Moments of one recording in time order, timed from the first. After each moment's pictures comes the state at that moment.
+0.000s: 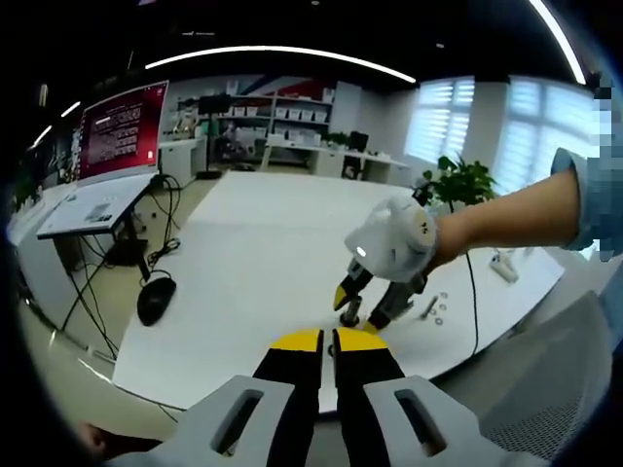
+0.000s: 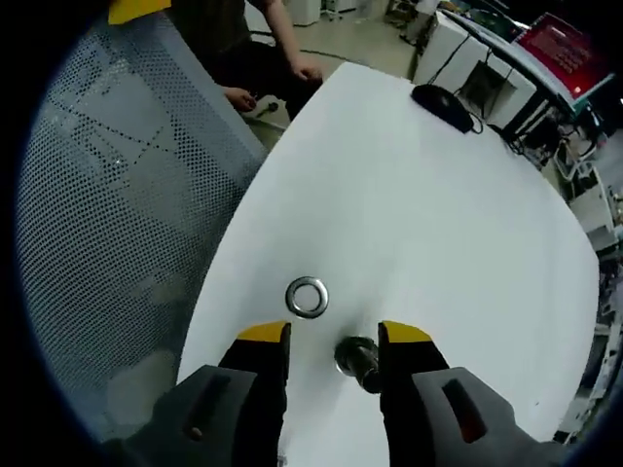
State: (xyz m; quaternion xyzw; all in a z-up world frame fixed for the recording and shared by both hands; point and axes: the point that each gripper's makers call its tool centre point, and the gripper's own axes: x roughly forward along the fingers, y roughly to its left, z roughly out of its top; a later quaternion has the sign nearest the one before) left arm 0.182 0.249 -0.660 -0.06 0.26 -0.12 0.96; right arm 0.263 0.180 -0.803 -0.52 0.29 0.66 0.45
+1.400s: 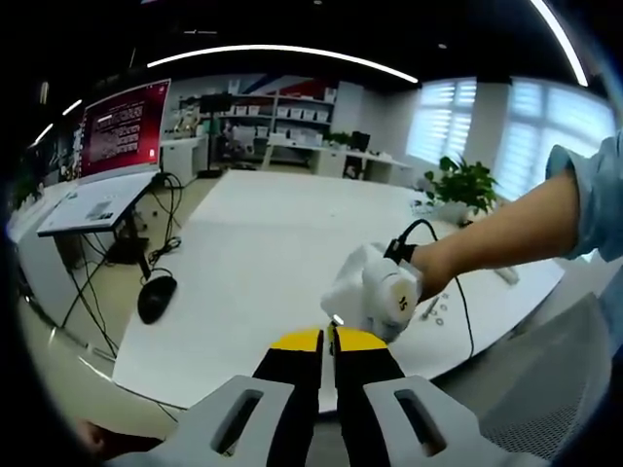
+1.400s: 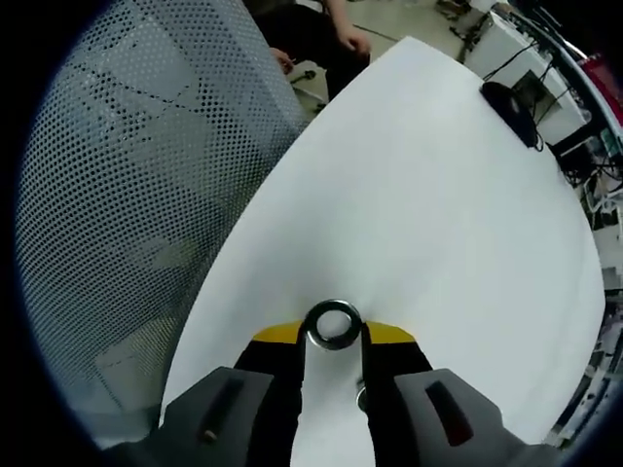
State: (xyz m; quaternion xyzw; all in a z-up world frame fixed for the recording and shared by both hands) left arm 0.182 0.250 -0.660 -0.06 0.26 -0.11 0.96; right arm 0.247 0.186 -0.839 -0.58 0.28 0.65 0.39
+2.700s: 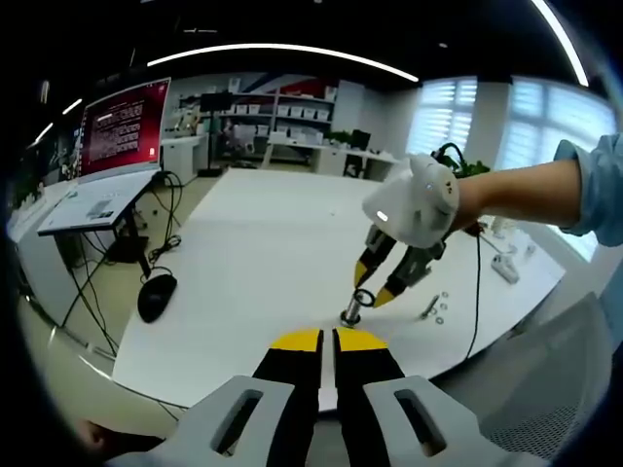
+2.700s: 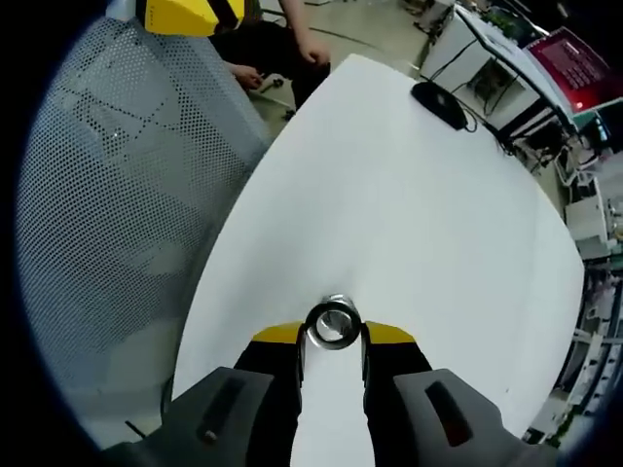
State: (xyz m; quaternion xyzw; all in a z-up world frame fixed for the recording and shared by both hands) left arm 0.181 0.250 -0.662 -0.06 0.26 -0.11 0.96; right arm 0.293 0.158 -0.763 -0.58 0.30 0.62 0.44
